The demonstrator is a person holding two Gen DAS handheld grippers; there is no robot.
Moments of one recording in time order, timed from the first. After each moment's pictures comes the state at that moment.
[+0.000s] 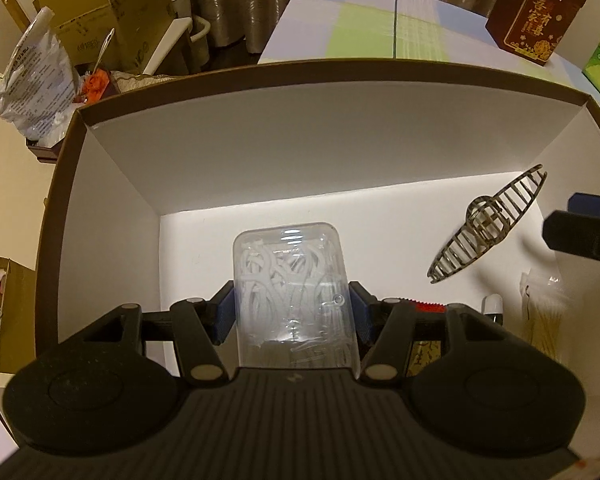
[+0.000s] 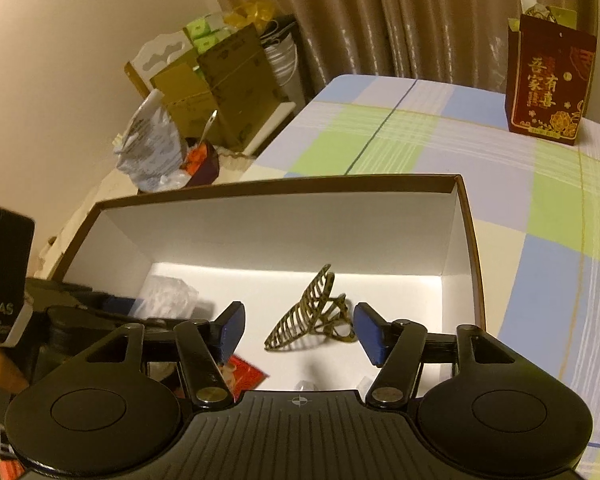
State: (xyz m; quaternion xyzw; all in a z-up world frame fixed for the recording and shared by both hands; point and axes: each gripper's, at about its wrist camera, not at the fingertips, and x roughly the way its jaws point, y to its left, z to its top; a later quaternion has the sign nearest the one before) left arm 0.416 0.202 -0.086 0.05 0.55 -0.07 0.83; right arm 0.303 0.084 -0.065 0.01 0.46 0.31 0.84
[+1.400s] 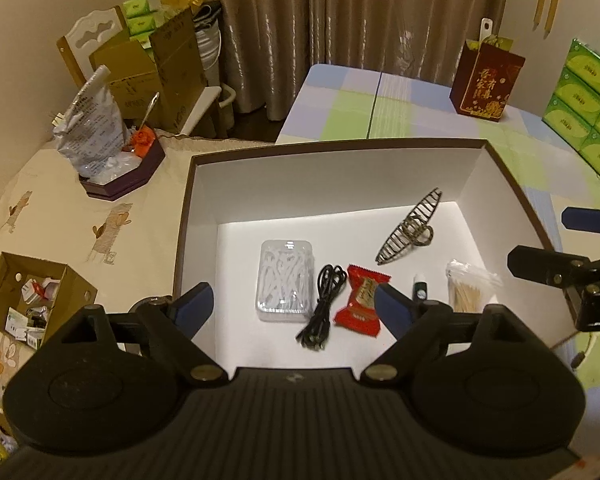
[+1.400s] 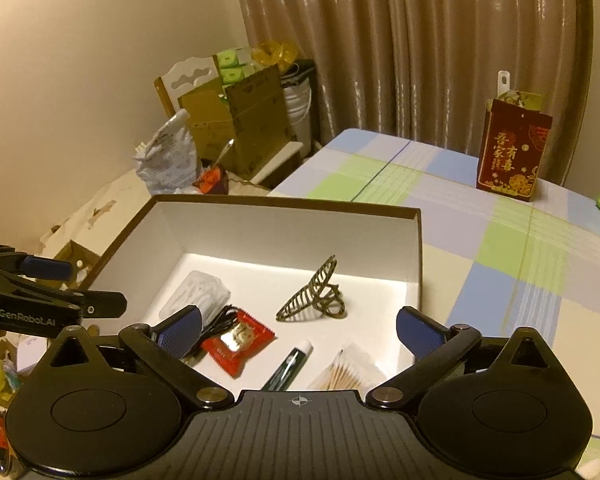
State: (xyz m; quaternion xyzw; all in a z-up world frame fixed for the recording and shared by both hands) left arm 0.286 0.201 0.030 0.05 0.45 -0.04 0.89; right arm 0.207 0.044 -0.004 -0.03 0.38 0.31 0.87
